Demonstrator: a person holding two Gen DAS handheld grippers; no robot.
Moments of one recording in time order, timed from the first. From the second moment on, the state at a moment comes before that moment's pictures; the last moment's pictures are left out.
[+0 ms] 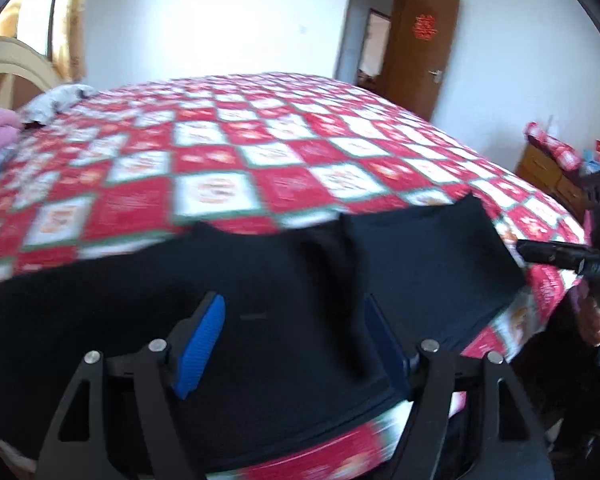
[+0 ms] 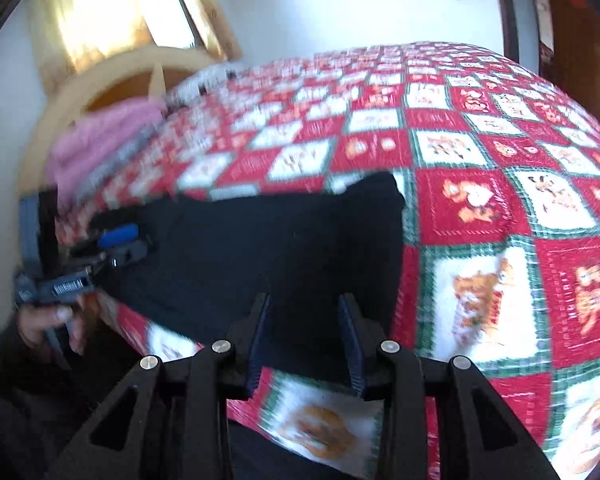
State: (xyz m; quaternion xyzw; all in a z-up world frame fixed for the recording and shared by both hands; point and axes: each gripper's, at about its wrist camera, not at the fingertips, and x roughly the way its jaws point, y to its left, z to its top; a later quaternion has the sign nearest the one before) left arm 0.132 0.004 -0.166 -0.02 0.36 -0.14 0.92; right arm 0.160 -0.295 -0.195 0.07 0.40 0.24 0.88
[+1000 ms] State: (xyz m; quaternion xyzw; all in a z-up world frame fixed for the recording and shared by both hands) left arm 0.120 0.224 -0.217 -0.12 0.39 0.04 0.91; right arm 0.145 -0.258 -0.201 0.06 0.34 0.24 0.91
